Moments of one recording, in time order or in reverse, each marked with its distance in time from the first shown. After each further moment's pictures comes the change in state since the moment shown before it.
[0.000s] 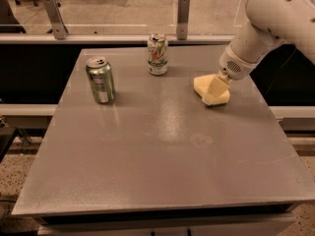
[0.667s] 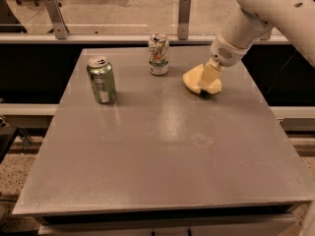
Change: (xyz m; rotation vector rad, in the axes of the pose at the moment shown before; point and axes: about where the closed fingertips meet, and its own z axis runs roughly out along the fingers) arm -0.039 -0.013 -0.007 -0.001 -0.017 -0.061
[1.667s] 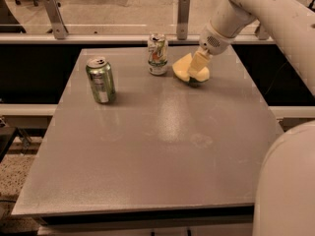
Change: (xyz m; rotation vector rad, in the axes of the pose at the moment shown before) arm -0.047 -0.031 0.011 -0.009 -0.067 -0.043
